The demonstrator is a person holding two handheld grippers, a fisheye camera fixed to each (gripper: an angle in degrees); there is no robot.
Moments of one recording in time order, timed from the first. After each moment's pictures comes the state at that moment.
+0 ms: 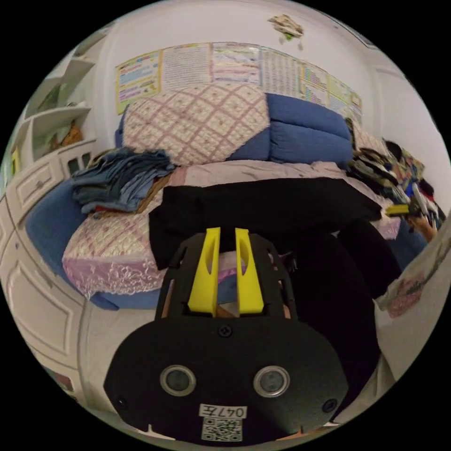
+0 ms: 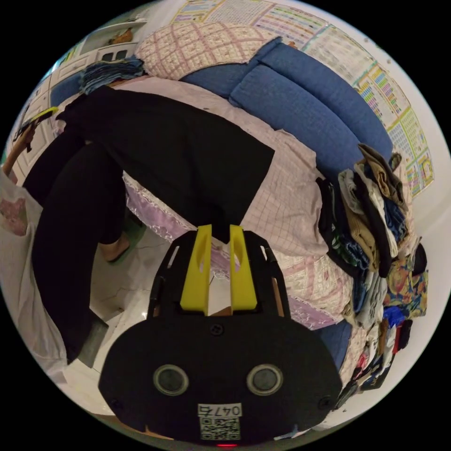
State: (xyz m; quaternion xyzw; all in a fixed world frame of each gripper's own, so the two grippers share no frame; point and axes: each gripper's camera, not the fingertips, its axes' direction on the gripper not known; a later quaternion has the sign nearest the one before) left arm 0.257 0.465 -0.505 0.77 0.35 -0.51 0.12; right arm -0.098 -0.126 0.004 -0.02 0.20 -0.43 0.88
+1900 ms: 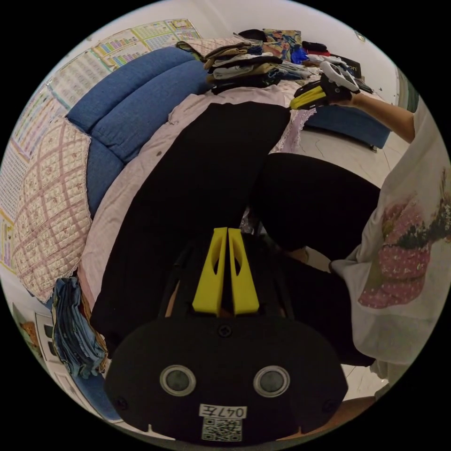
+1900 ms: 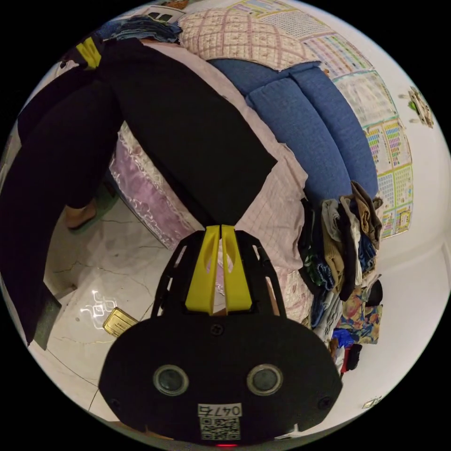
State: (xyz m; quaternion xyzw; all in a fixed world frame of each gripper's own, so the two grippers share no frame) left arm 0.387 0.188 -0.980 0.89 0.11 -0.27 0.35; right arm -0.182 0.015 -0.008 0.00 0.31 -0.53 0.79
